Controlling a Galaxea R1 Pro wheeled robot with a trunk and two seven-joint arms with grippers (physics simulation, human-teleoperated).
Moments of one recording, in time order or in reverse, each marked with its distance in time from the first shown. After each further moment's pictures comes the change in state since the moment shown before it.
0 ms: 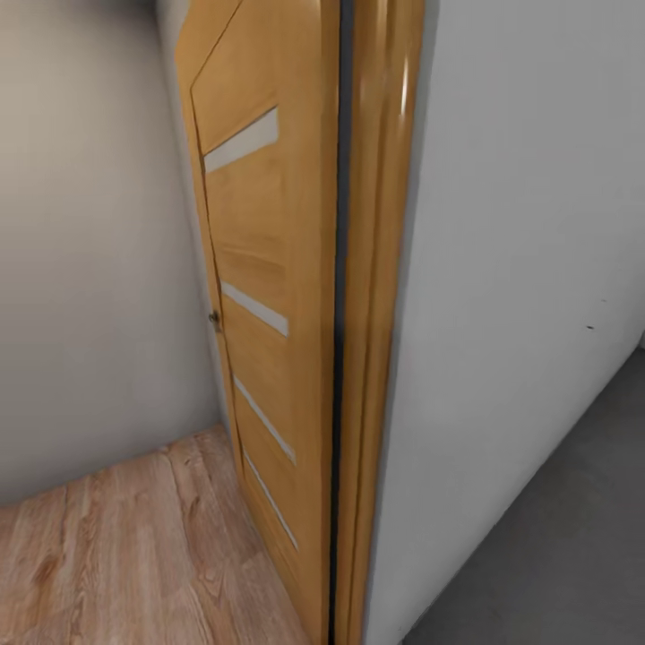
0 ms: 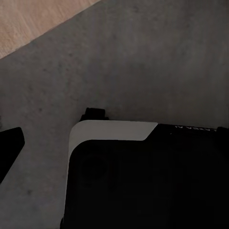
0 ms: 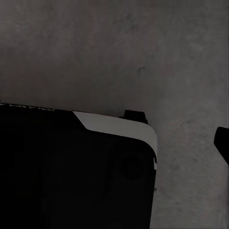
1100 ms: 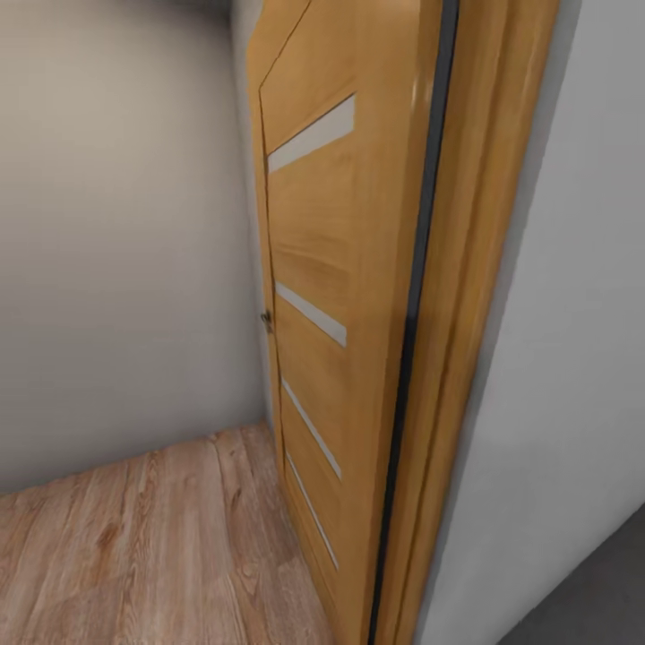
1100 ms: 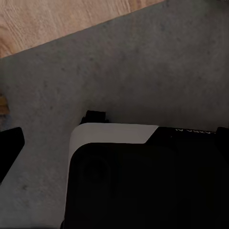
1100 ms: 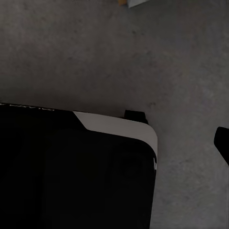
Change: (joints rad) left arm 0.000 0.001 0.000 0.000 0.001 -0.012 0.000; right arm 0.000 0.000 0.001 0.000 0.000 0.000 0.000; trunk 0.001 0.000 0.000
